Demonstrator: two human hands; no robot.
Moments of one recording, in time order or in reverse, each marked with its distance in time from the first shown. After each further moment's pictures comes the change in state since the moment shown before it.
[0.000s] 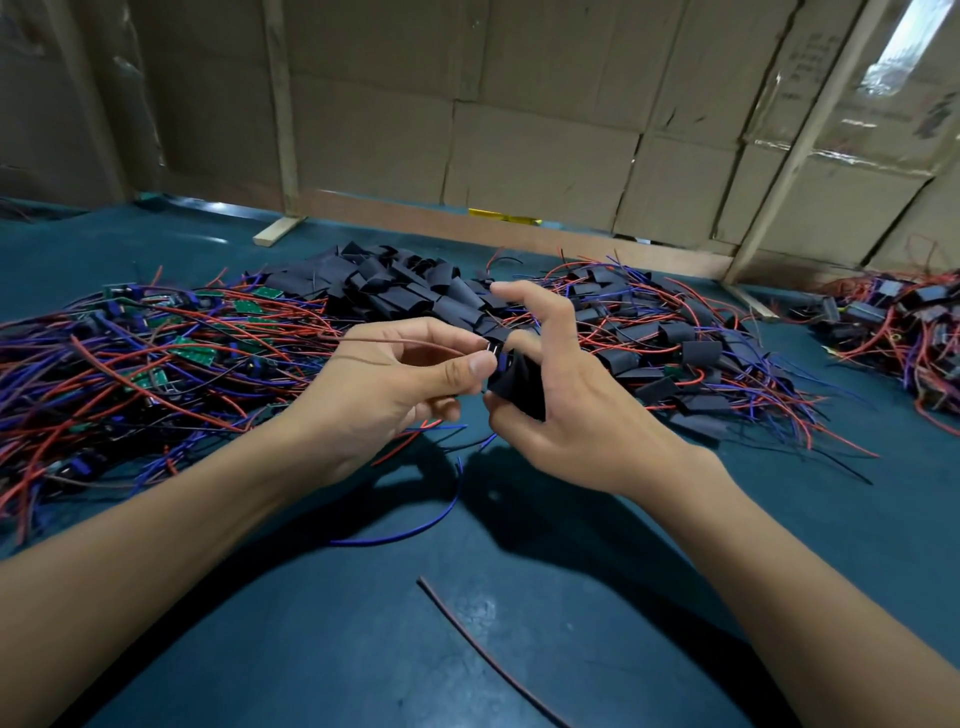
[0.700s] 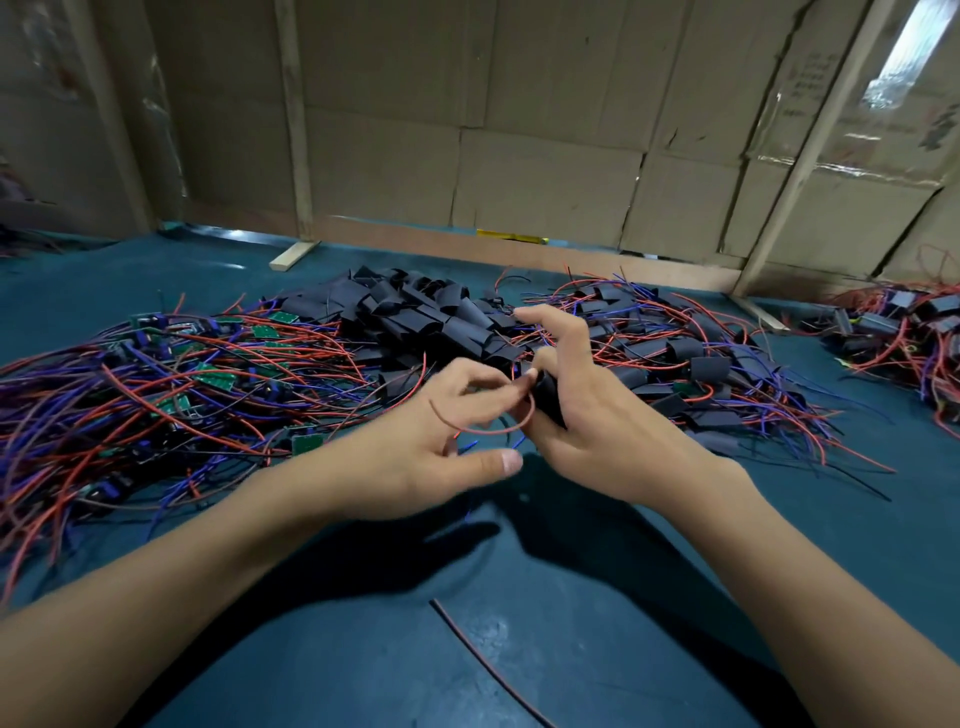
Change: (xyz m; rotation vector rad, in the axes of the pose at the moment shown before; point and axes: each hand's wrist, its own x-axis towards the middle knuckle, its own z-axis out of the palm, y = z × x) left_hand -0.008 -0.003 -0.001 0.974 -0.383 0.248; right_hand 0.000 0.020 -0.006 -0.056 0.002 -0.053
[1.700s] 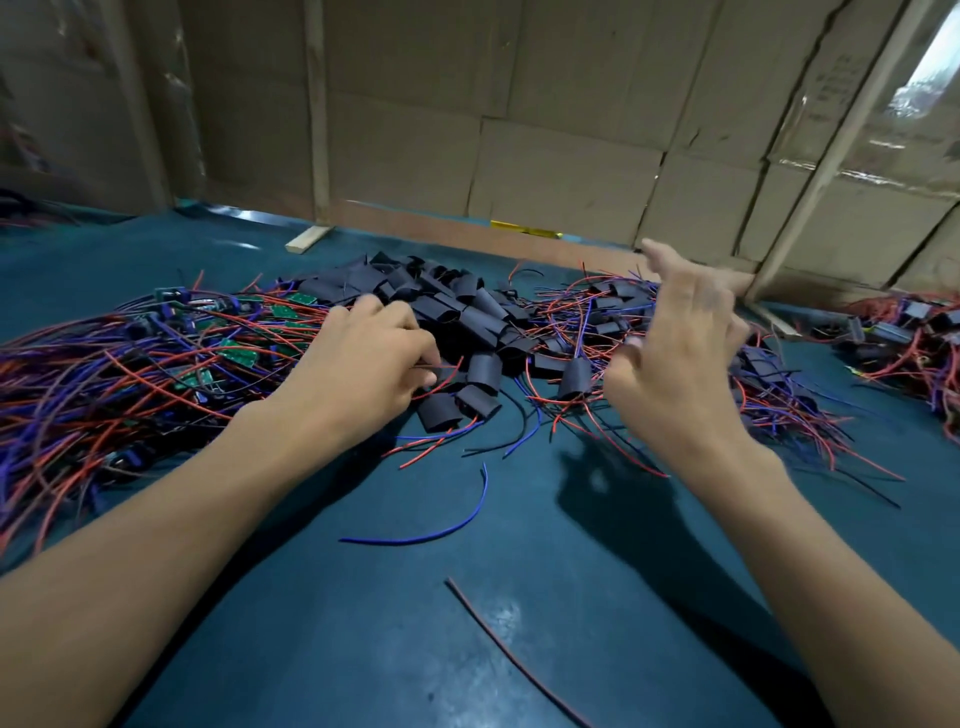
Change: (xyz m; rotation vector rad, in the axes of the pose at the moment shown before) left_hand 0.000 -0.040 -0.041 0.765 0.267 -0.243; right_hand 0.005 0.006 -0.019 -0.435 0.494 0.350
